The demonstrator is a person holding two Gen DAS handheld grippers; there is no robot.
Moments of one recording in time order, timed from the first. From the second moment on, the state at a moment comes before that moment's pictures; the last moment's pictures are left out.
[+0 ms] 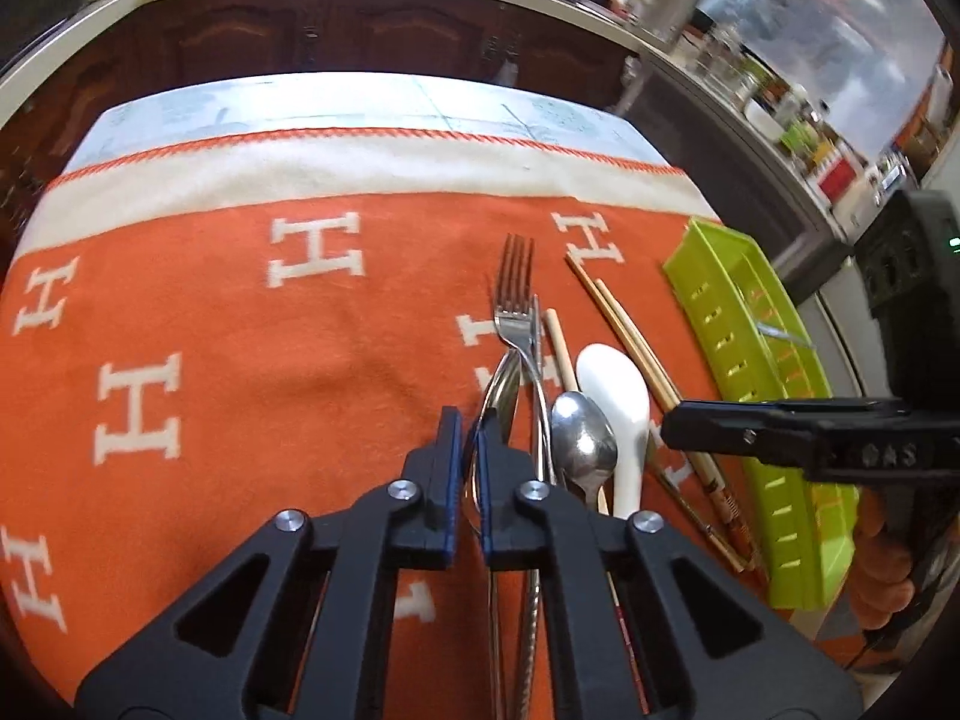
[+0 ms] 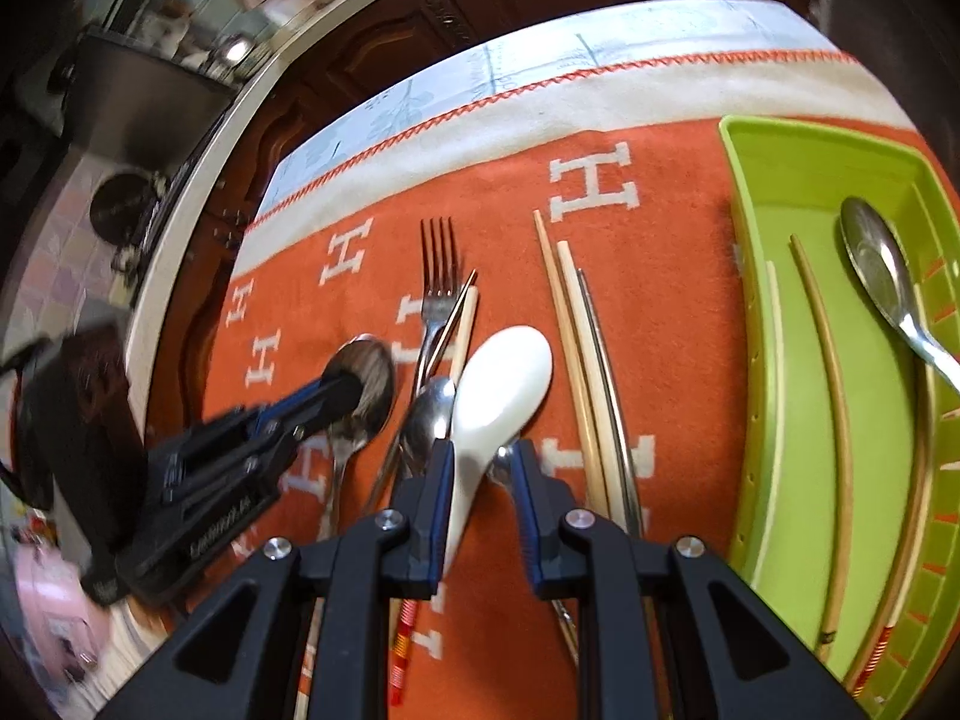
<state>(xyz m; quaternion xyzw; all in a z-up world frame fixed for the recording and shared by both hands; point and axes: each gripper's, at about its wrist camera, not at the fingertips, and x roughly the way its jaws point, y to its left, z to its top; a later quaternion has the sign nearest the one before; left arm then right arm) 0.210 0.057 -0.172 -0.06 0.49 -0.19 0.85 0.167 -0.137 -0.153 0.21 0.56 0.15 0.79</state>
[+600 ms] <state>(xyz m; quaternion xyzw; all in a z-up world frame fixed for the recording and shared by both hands) 0.162 0.094 -0.136 -0.12 0.46 -0.19 0.86 0.181 -0.145 -0.177 0.29 0.56 0.11 0.77</state>
